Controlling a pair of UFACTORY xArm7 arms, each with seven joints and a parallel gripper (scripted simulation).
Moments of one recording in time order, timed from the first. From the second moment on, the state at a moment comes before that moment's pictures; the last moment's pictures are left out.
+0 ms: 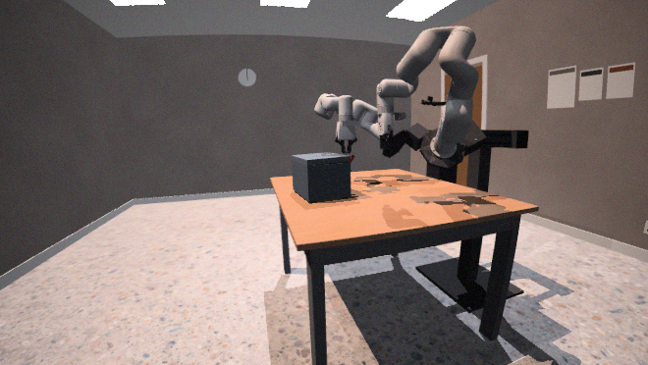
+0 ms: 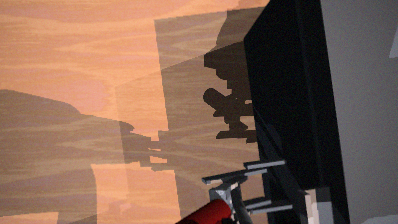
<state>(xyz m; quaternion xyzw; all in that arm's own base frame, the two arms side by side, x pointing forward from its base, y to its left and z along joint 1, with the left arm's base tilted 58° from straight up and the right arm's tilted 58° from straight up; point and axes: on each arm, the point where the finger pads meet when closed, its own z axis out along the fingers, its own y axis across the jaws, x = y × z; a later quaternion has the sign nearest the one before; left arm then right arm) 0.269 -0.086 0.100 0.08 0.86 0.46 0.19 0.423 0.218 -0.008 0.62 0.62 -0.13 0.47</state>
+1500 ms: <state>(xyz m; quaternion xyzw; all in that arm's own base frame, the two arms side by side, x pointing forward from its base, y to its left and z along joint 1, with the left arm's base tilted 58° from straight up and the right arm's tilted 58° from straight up) 0.269 -0.086 0.100 0.08 0.86 0.46 0.19 0.423 0.218 -0.007 0.16 0.86 -0.37 0.31</state>
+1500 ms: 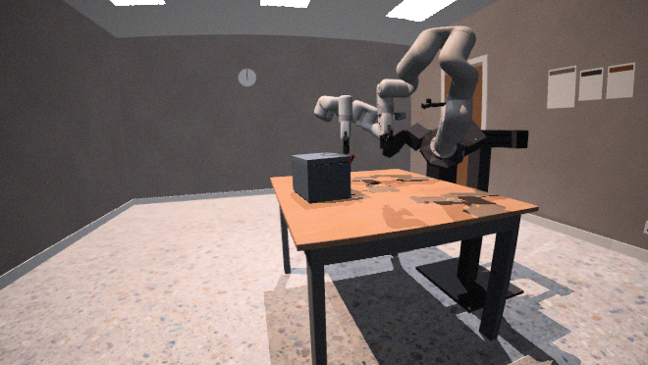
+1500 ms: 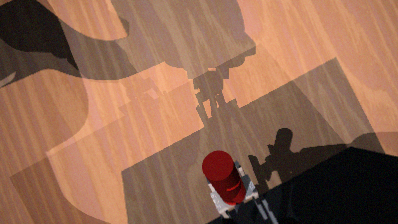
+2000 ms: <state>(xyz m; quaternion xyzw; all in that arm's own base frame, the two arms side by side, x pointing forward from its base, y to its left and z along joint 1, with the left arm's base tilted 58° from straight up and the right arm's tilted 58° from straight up) 0.269 -0.086 0.100 0.08 0.86 0.46 0.19 0.423 0.218 -0.007 0.06 0.87 -0.41 0.26</state>
